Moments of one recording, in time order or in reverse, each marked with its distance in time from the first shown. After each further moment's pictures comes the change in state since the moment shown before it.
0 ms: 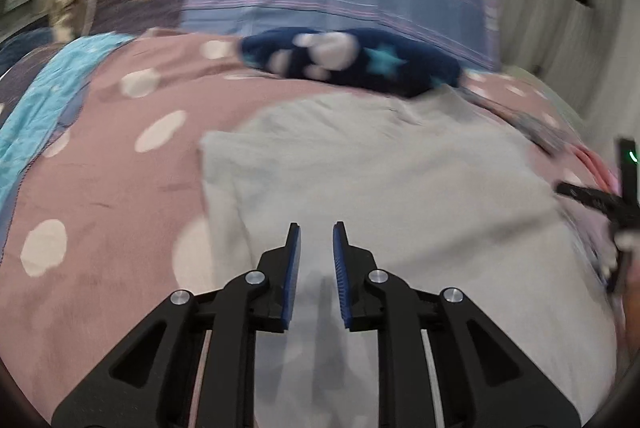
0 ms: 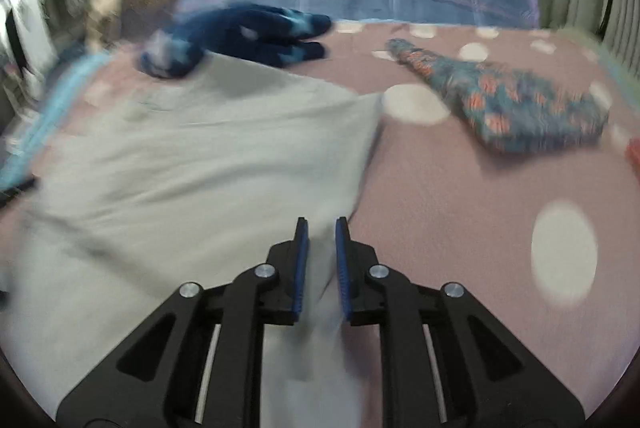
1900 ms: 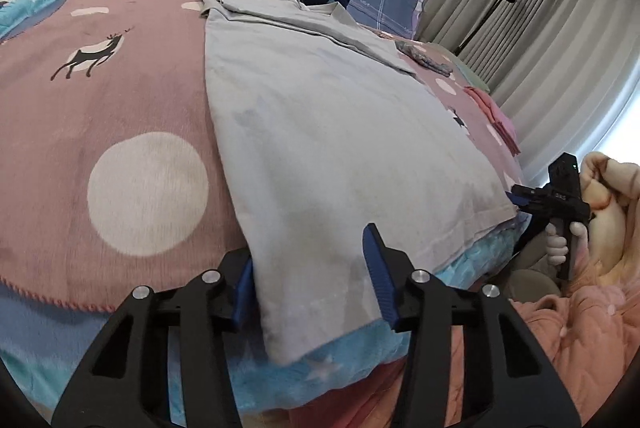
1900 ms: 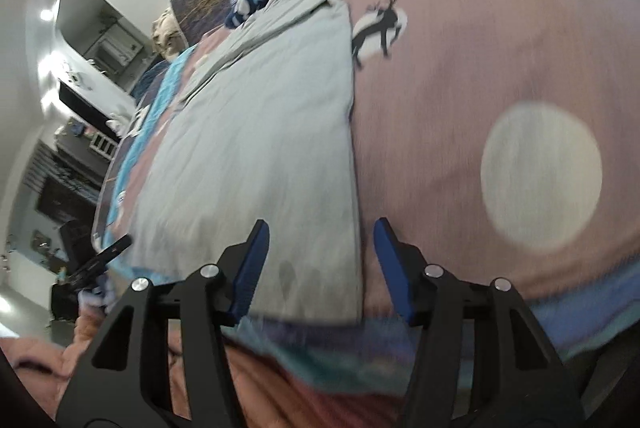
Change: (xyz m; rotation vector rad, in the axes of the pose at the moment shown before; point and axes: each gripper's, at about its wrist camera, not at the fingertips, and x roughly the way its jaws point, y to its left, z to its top) left arm -0.175 -0.046 -0.246 -0.136 0.048 -0.276; right arm -0.176 -0.037 -0.262 0.327 0.098 0.354
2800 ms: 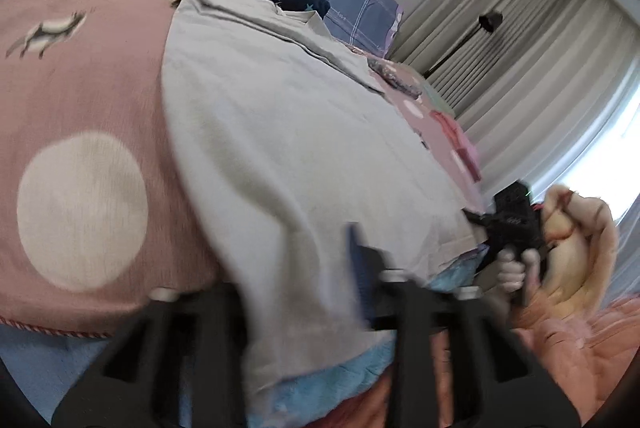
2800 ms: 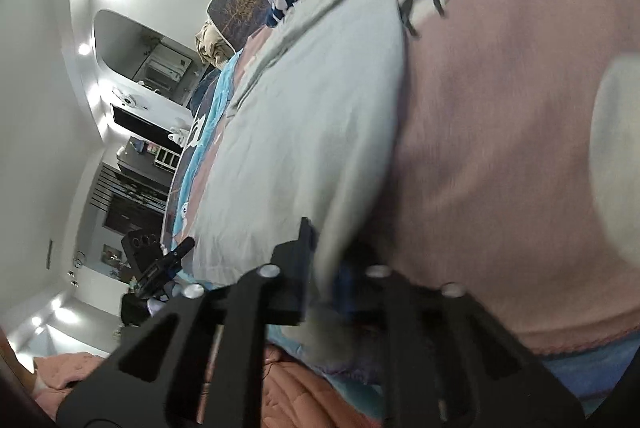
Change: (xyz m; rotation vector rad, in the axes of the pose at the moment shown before) left arm 0.021 0.010 0.009 -0.120 -0.031 -0.213; right arm 0.035 0.000 0.010 0.131 0.023 0.261
